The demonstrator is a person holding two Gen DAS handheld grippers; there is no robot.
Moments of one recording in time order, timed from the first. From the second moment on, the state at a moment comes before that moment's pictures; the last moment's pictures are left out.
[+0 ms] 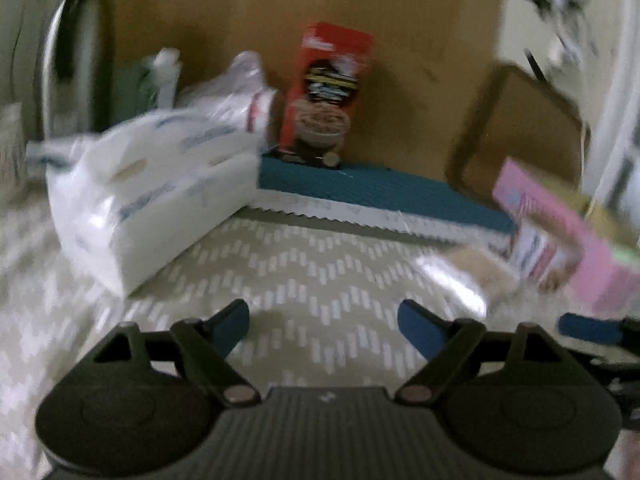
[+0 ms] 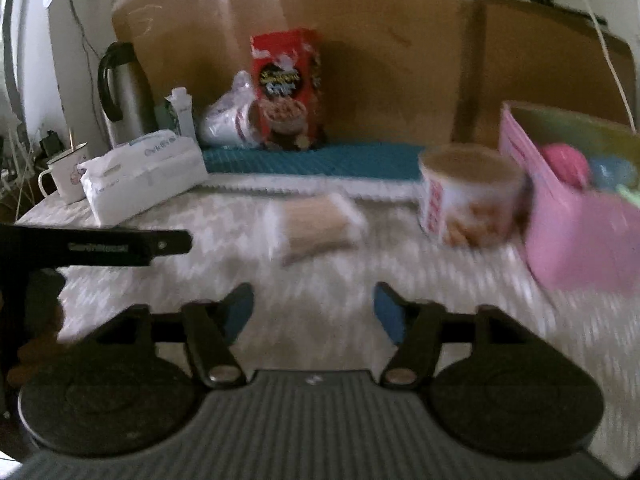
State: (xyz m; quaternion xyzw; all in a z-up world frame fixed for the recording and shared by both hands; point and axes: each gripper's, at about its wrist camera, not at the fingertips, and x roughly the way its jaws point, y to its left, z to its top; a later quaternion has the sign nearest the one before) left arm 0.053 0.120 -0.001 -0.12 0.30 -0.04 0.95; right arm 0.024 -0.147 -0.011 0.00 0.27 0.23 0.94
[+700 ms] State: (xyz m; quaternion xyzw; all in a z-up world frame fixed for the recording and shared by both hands) left arm 0.053 0.127 -0.002 -0.15 0.29 -0.06 0.94; right arm 0.016 -0.144 -0.011 -0.10 0.24 0.25 0.93
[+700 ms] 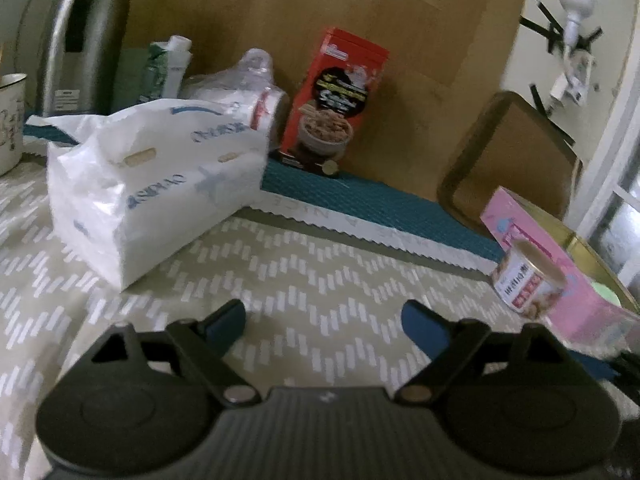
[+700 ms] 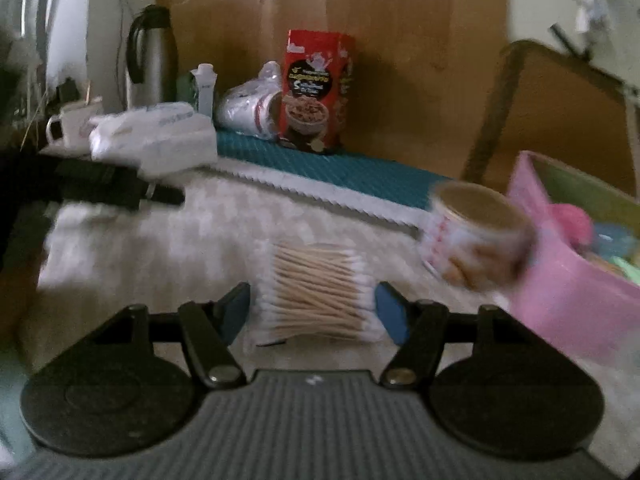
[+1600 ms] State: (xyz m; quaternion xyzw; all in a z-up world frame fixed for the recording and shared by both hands) left arm 0.027 -0.143 0.005 -0.02 0.44 -0.39 0.81; right arm -0.100 -0.289 -0.054 -0.01 0.19 0.17 0.97
